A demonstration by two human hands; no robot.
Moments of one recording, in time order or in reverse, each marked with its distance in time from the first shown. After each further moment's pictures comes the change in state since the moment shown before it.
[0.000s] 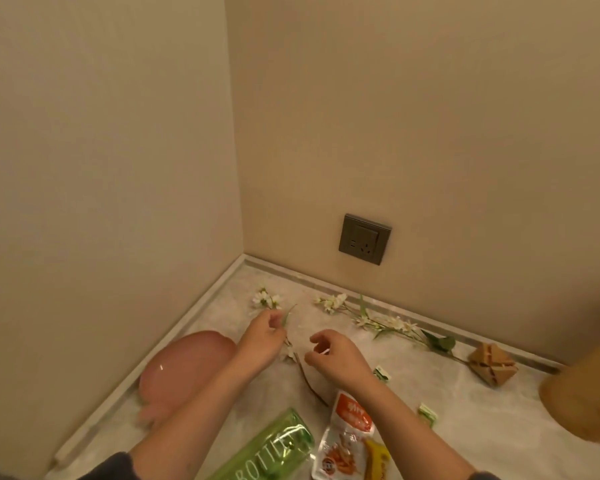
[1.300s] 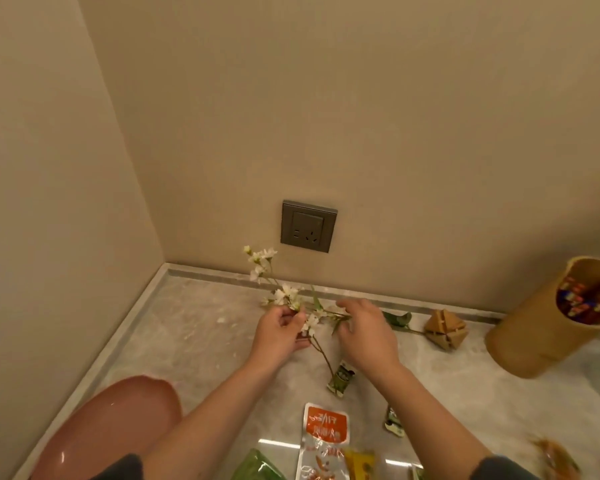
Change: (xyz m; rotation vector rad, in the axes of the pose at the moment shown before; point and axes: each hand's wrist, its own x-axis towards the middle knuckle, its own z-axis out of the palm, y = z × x) left_hand 0.024 0.051 0.090 -0.436 -0.241 -0.068; right_hand 0.019 0.068 -0.058 -0.362 0.500 0.122
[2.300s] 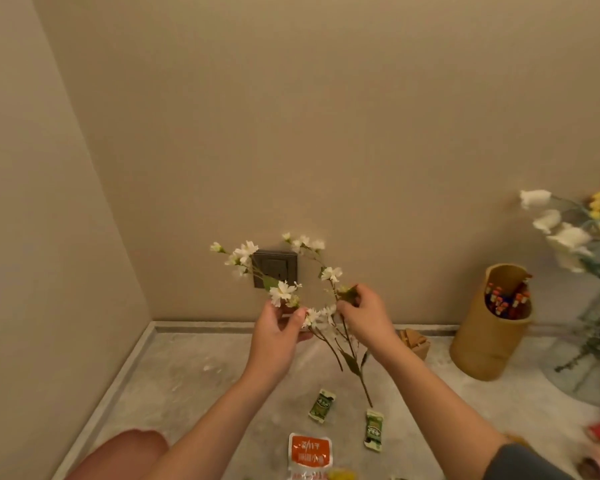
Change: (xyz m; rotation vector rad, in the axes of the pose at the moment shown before) left_hand -0.052 0.071 0.033 0.018 -0.099 0.419; right_hand 0.006 -0.016 -0.104 0.659 0.089 0.223
